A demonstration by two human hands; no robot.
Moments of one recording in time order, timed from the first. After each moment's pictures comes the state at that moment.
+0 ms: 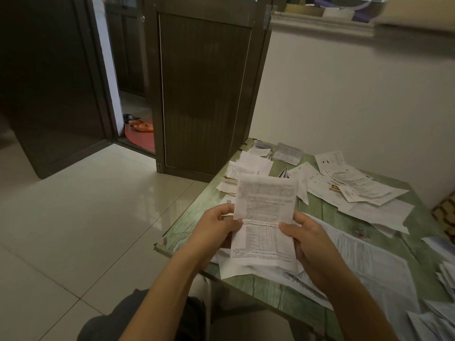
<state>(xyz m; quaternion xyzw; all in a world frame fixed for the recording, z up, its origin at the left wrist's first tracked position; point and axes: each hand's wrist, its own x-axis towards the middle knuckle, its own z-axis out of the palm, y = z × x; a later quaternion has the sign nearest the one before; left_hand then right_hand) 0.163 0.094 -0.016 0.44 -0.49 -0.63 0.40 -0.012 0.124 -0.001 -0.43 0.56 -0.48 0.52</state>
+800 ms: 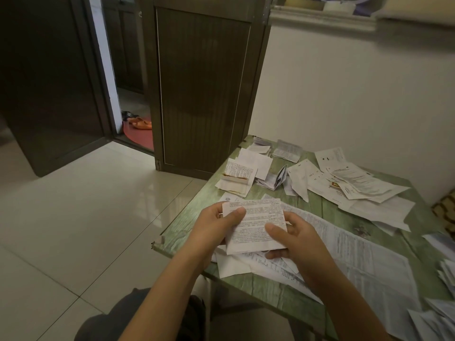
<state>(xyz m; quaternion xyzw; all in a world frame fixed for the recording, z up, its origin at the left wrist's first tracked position) 0.157 0.093 -0.022 0.44 -0.46 -0.62 0.45 -0.002 0.130 -0.004 -0.47 0.57 -0.46 0.50</state>
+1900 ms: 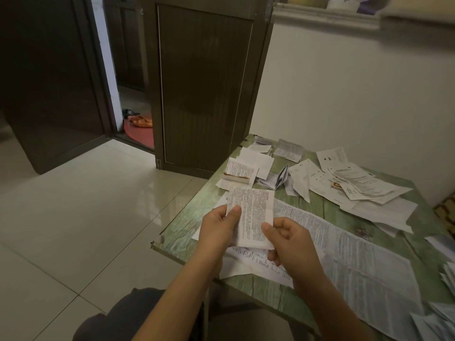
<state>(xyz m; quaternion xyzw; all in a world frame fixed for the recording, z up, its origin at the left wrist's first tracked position) 0.137 0.092 -0.030 0.49 -0.39 -0.59 0.50 0.012 0.124 -0.020 -0.50 0.60 -0.47 0.41</state>
